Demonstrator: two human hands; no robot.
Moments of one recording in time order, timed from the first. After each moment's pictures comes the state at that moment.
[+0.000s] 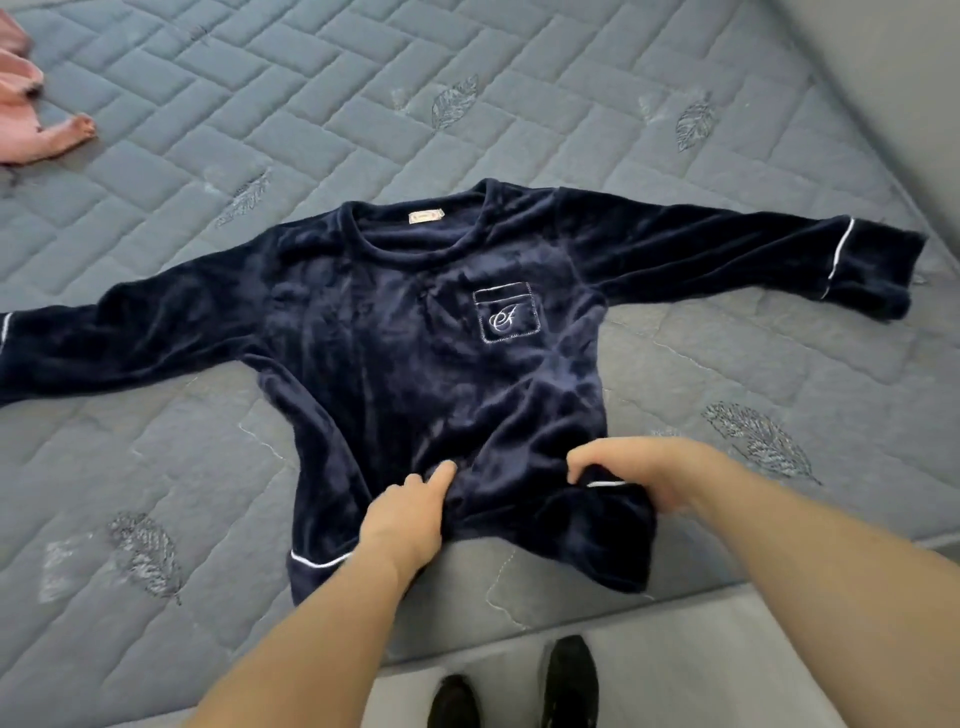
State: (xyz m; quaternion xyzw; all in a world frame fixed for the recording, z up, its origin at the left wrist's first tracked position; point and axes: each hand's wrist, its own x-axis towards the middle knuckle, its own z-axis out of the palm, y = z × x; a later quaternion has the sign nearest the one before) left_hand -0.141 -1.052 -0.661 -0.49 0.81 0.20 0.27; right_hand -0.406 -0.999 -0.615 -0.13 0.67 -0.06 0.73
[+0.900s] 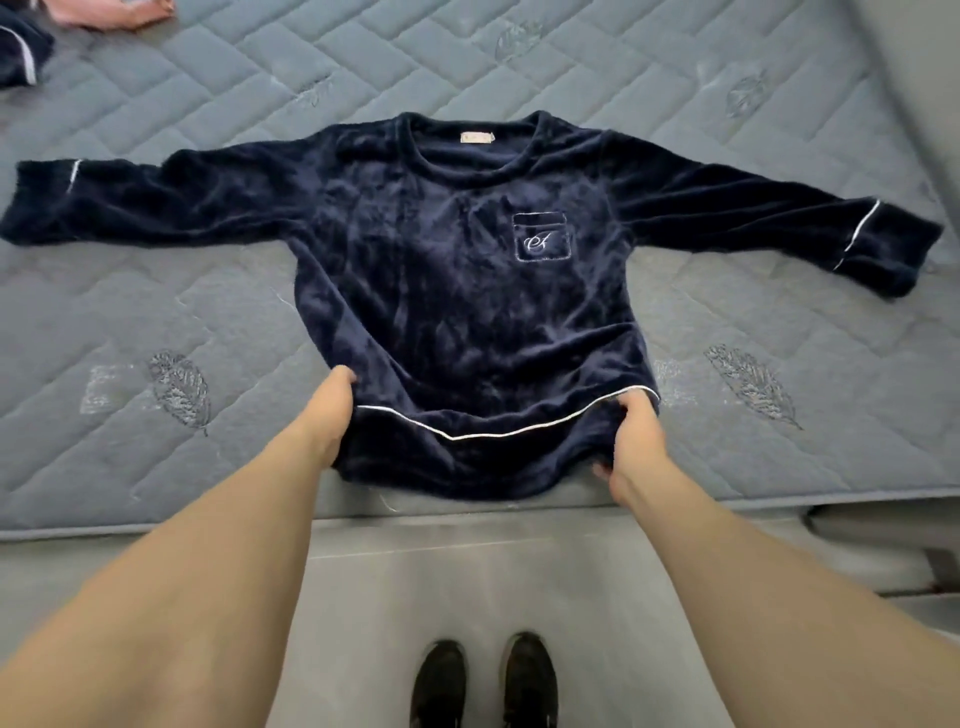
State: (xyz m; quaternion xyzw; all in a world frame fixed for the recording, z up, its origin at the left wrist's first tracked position) left_hand -0.053 -1.027 -0.640 -0.76 0.21 0.60 -0.12; right_hand -0.331 -0.912 -0.640 0.13 0.75 -0.46 0.46
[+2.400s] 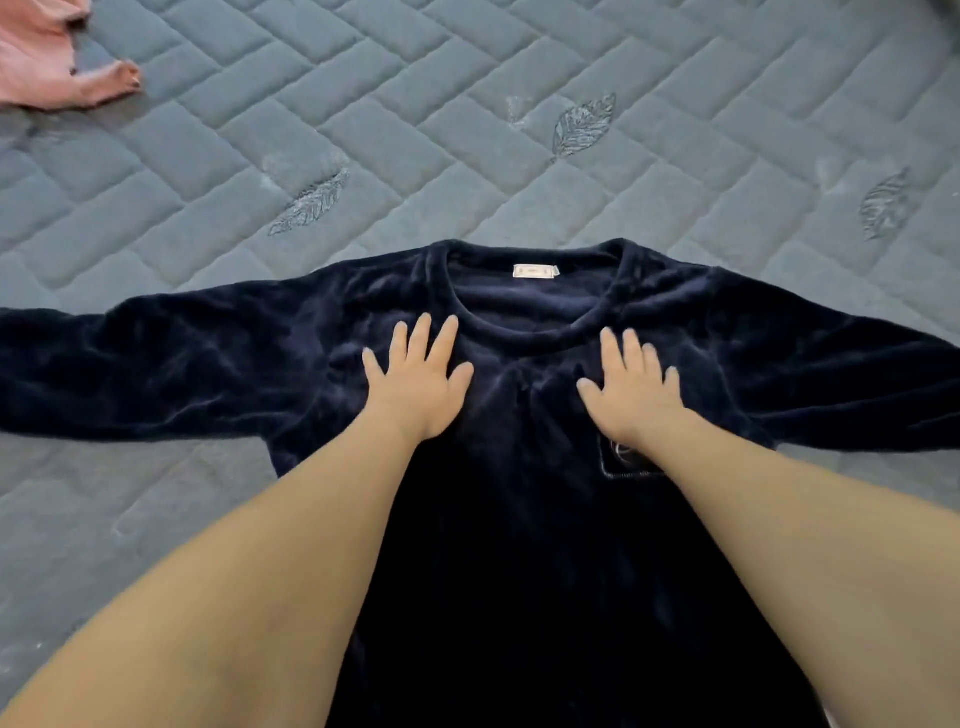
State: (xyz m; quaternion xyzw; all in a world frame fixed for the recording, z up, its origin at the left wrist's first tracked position) left_hand -0.143 -1.350 -0.725 -0.58 0.77 0.24 0.10; right_hand -0.388 -1.275 -0.718 -0.52 0.80 0.12 0.27
